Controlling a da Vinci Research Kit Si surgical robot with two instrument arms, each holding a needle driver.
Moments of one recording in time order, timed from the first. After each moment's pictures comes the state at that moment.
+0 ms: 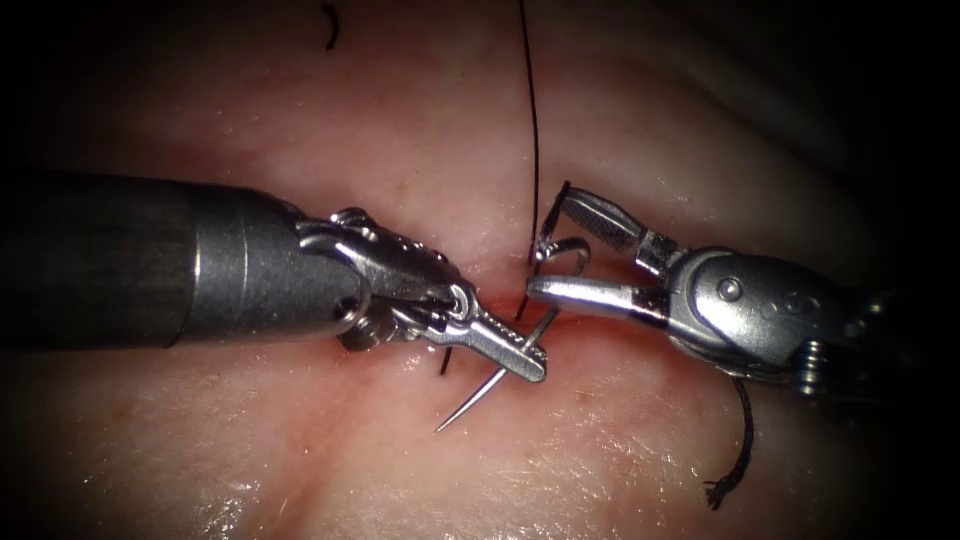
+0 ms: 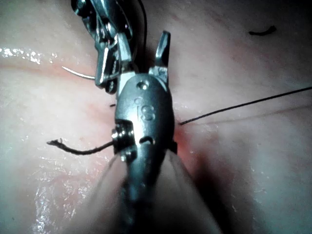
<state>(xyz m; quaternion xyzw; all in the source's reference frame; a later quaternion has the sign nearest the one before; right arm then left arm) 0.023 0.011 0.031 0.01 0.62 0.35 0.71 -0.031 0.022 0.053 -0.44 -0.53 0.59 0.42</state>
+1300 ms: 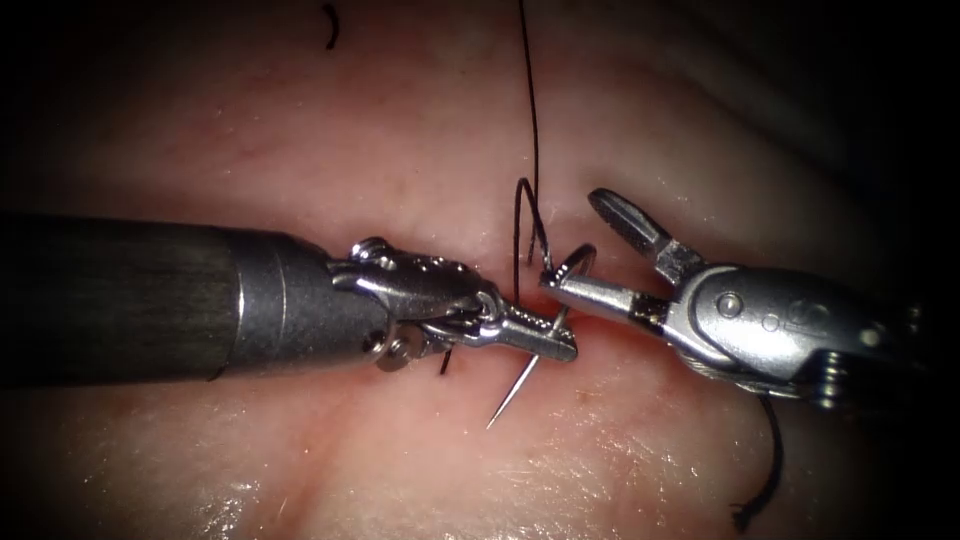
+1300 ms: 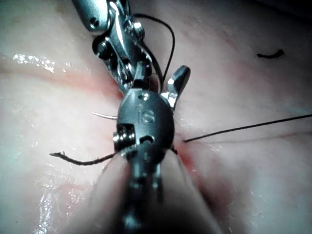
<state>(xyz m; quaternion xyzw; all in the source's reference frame) 0.025 0.010 0.029 -0.08 0.52 0.31 0.79 -0.033 0.021 0.056 -0.46 -0.44 0.61 0.47</state>
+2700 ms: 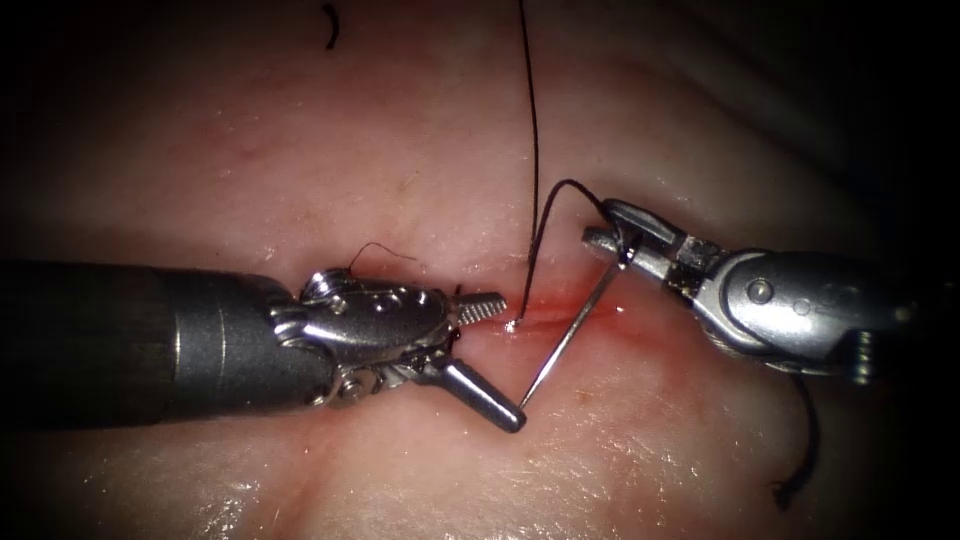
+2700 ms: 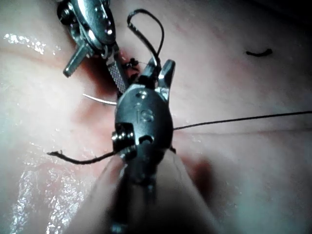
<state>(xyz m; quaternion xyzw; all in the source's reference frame) 0.021 0.012 0.029 -0.03 0.54 0.26 0.80 -0.030 0.019 0.052 -0.50 -0.38 0.67 0.40</state>
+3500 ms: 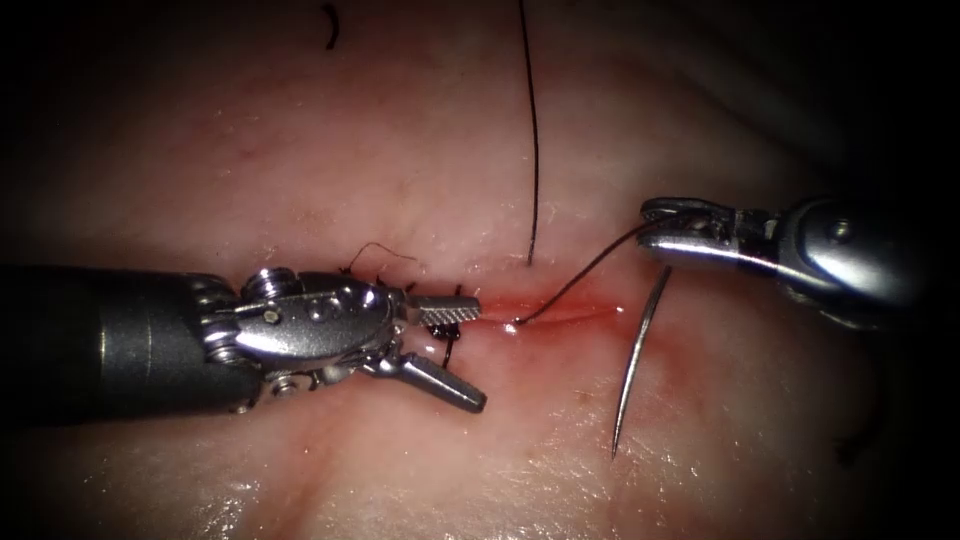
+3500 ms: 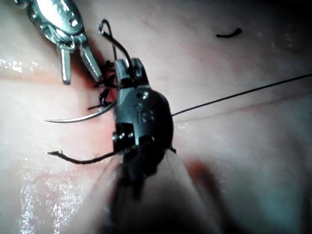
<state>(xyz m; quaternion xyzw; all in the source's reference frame) 0.018 0.014 0.029 0.19 0.54 0.27 0.77 -0.028 0.021 0.053 -0.53 -0.26 0.75 0.31</state>
